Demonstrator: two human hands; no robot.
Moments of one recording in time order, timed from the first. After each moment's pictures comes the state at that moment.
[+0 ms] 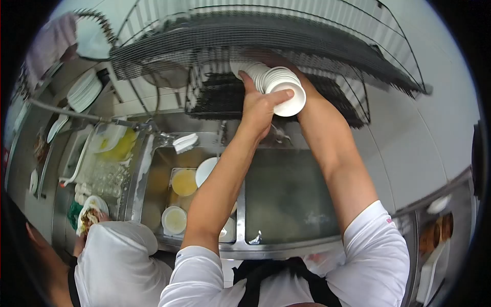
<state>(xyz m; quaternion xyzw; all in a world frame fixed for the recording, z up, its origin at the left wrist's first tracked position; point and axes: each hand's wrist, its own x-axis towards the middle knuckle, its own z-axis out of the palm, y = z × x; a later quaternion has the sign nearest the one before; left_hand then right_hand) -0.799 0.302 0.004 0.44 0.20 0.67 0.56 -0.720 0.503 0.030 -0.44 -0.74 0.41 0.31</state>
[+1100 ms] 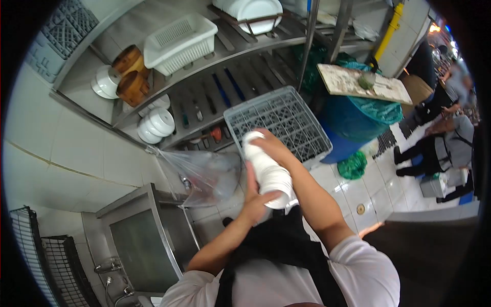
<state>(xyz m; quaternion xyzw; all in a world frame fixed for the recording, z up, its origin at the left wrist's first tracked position) -0.491 -0.414 -0.193 0.44 -0.06 -0.26 0.86 -0.383 -0.559 -0.211 -0.67 0.11 0.06 0.73</state>
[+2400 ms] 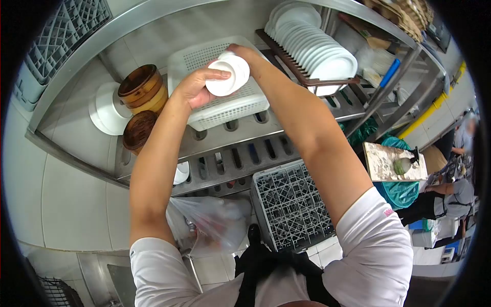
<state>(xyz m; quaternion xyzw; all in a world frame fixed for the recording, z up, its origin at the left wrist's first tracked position) 0.096 -0.299 -0.001 0.52 -0.23 -0.30 0.76 0.192 -0.475 -0.021 -0.62 0.00 0.08 0.78</state>
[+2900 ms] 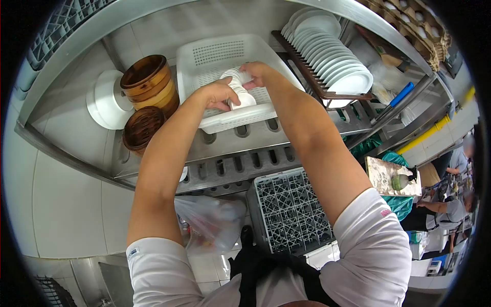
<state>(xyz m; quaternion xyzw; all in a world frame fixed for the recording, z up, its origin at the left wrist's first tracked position) 0.159 -0.294 -0.057 0.74 -0.10 -0.32 0.58 0.242 -0.475 -0.082 -0.73 0.09 0.14 0.66</state>
